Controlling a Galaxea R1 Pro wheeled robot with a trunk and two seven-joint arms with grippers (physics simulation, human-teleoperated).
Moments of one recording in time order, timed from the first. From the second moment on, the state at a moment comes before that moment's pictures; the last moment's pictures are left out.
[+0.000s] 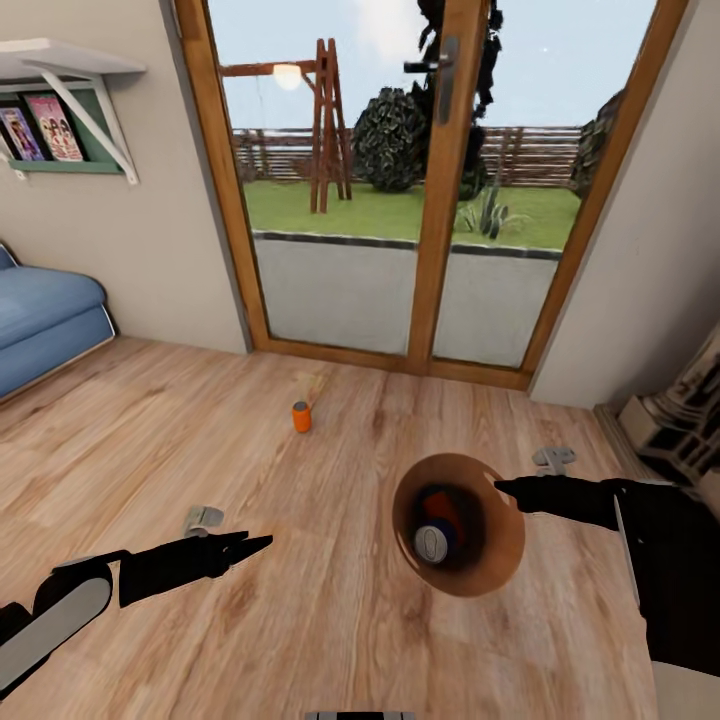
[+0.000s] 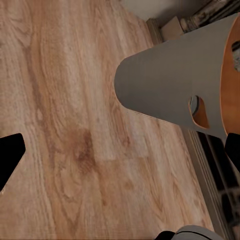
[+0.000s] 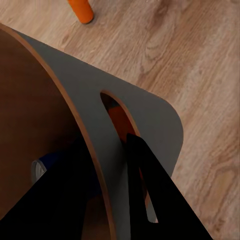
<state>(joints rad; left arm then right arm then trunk) -0.42 0.71 -0.63 -1.49 1.25 0.42 -0.32 -0.51 -0.15 -0.28 -1.57 0.34 1.03 0.99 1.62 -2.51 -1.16</state>
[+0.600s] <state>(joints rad) -0.42 0.71 -0.63 -1.49 1.25 0.42 -0.32 -0.51 -0.15 -0.28 -1.57 0.35 1.03 0.99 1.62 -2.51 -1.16</state>
